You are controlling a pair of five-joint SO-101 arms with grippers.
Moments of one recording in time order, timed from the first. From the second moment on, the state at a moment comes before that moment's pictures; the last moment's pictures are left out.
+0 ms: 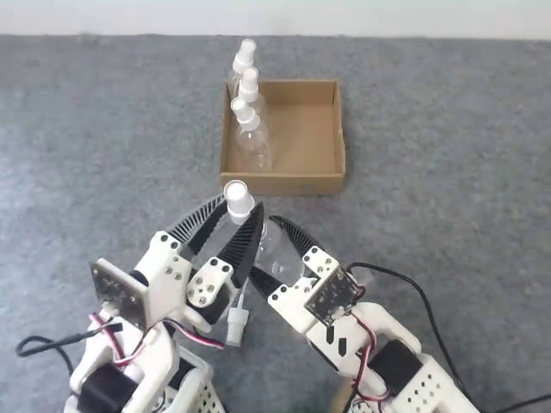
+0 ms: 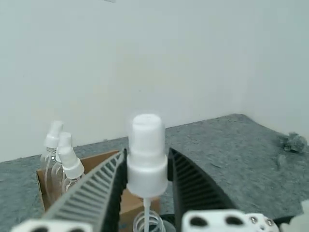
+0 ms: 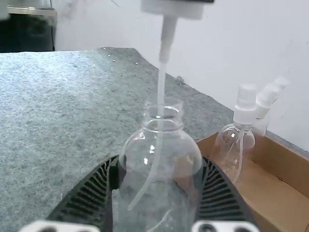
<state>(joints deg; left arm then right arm) 24.4 -103.4 66.4 53.2 9.4 -48.9 -102.7 95.2 24.7 9.2</state>
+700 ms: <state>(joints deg) 23.6 -103.4 66.0 53.2 9.0 -48.8 -102.7 95.2 24.8 9.4</state>
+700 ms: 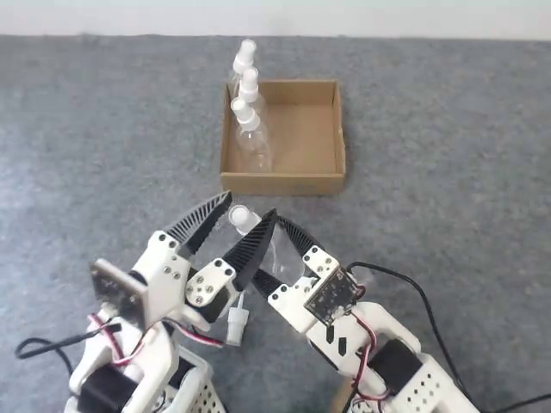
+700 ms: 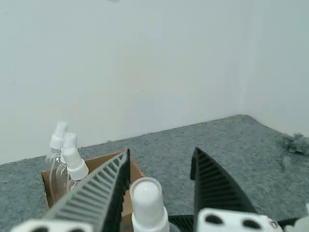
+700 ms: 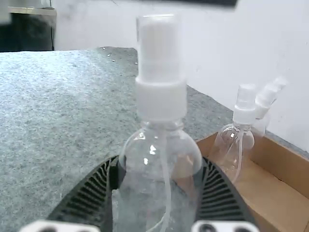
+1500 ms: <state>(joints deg) -0.9 -103.4 69.8 53.1 8.8 -48.8 -102.7 95.2 26.5 9.5</state>
